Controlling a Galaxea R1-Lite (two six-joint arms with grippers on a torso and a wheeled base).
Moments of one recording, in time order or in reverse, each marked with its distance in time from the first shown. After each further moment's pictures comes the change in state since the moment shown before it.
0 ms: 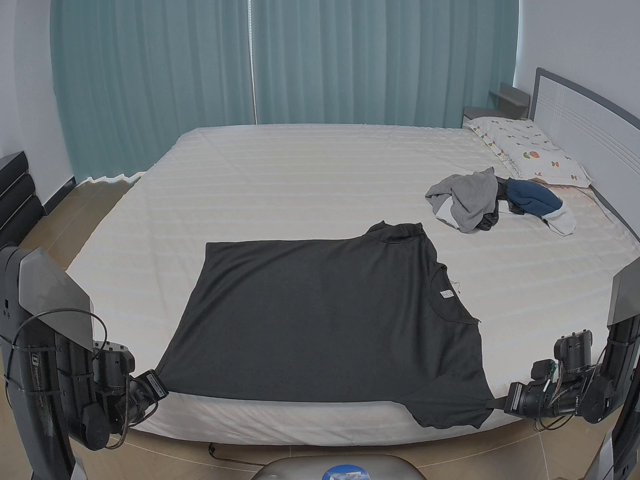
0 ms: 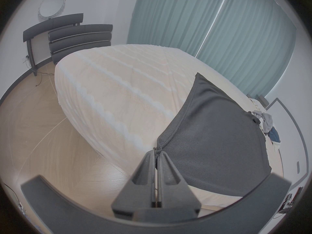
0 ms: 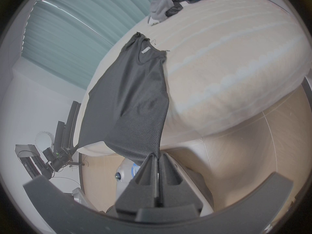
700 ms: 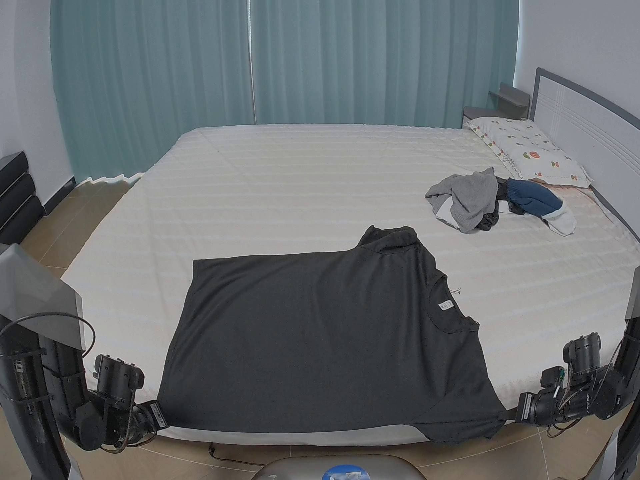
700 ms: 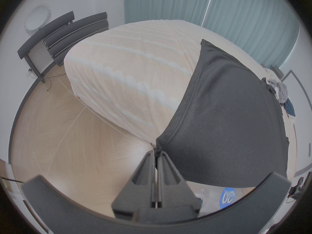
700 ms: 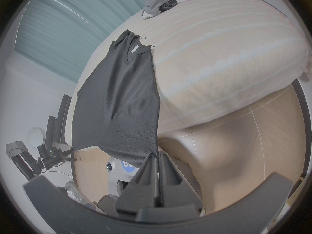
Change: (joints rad) left arm -0.061 -0.159 0.001 0.468 0.030 0.048; right arm -0.060 -0.104 0.000 0.225 -0.036 -0.117
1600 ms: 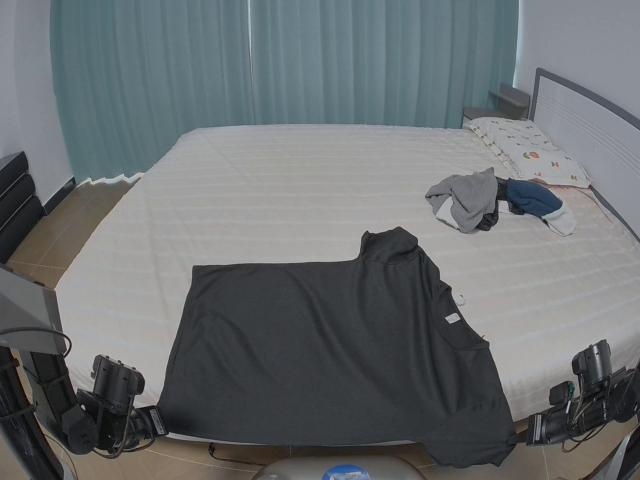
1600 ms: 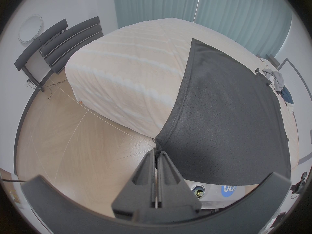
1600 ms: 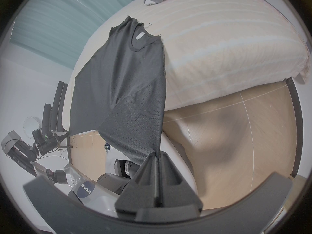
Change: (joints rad) left arm -0.074 -0.150 0.000 0.161 0.025 0.003; right arm 0.055 -0.281 0.000 0.396 -0.026 -0.041
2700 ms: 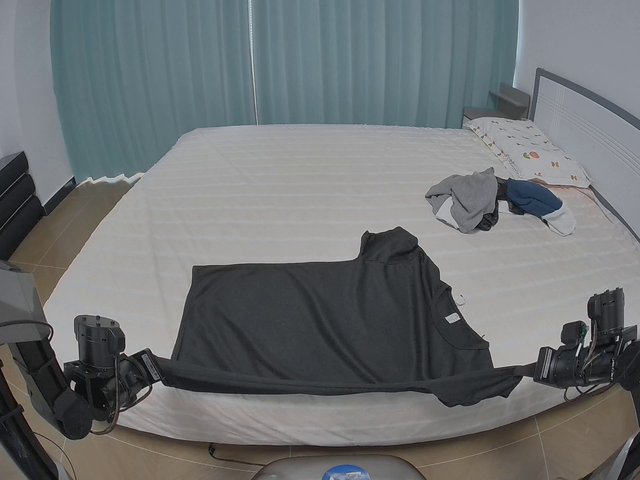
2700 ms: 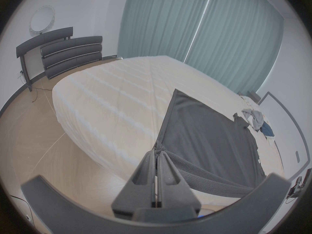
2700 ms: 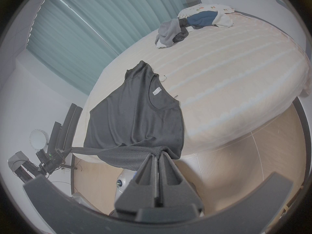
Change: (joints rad) left arm 0.062 -0.094 -0.106 -0.219 -0.004 0.003; right arm -0.041 -0.074 -0.242 -0.017 0.006 0.083
